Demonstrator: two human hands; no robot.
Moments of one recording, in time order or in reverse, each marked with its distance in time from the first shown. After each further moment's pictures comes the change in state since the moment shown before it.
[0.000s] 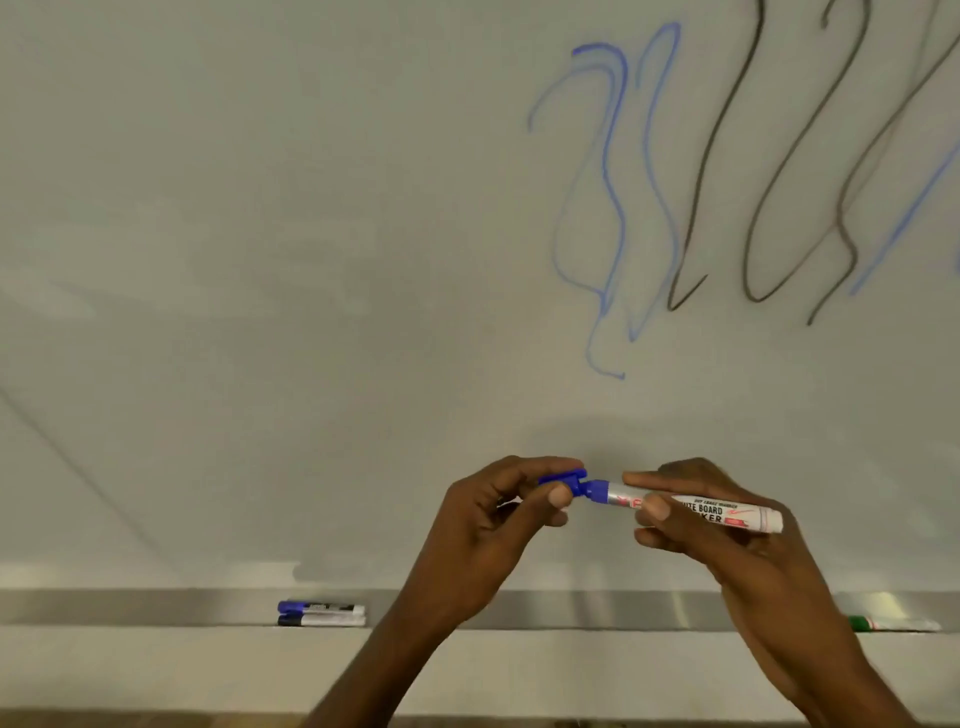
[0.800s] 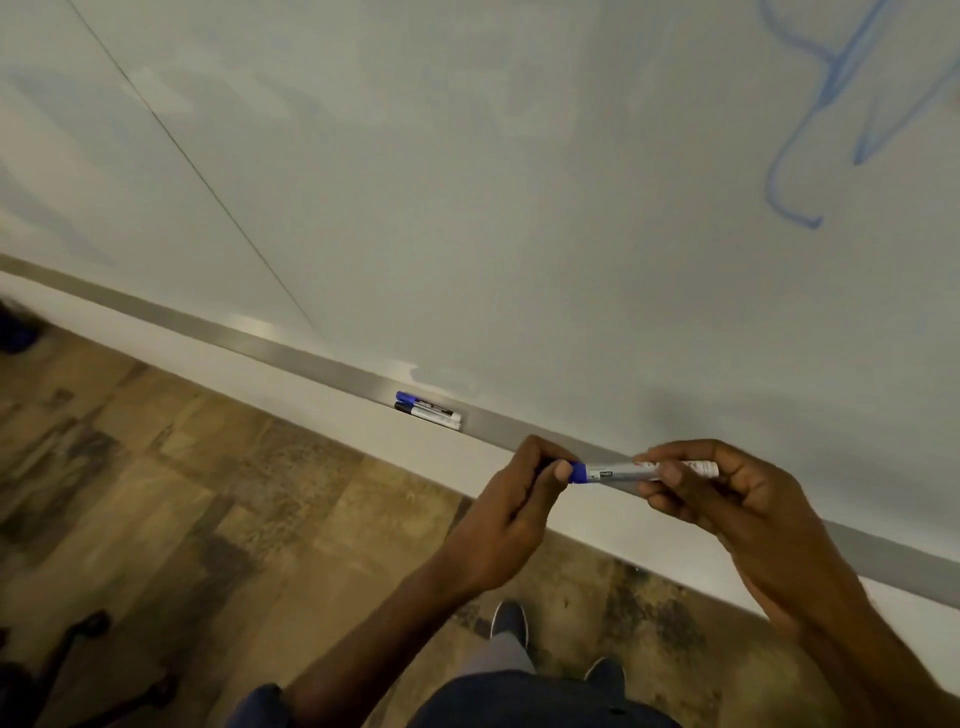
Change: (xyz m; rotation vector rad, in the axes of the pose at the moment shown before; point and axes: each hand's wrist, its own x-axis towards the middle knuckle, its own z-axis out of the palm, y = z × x) left_hand -0.103 -0.067 0.031 0.230 0.170 -0.393; right_hand -0.002 0.103 -0.011 0.060 -0.377 0.428
